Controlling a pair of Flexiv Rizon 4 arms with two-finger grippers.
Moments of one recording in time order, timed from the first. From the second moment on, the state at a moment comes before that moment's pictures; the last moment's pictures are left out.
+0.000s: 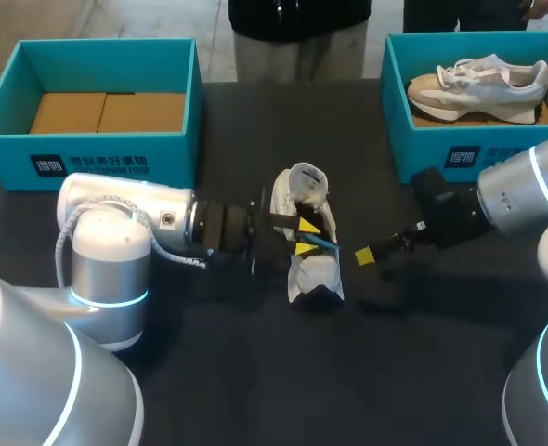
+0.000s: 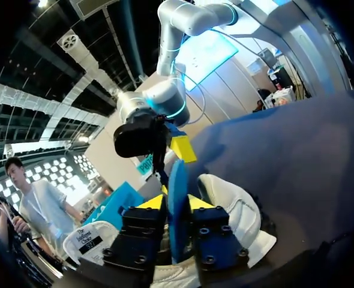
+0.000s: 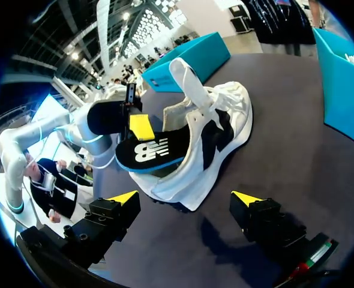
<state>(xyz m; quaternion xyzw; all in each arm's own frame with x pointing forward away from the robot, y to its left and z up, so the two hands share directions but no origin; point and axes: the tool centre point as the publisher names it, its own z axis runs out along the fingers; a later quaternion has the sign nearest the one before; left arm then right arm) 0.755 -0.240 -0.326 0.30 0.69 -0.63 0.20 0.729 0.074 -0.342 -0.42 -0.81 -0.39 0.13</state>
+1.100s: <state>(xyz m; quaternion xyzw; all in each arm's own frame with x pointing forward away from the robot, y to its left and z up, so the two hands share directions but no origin) 0.766 -0.236 -0.332 0.30 0.70 -0.62 0.19 0.729 0.074 -0.342 -0.42 -0.81 -0.39 0.13</state>
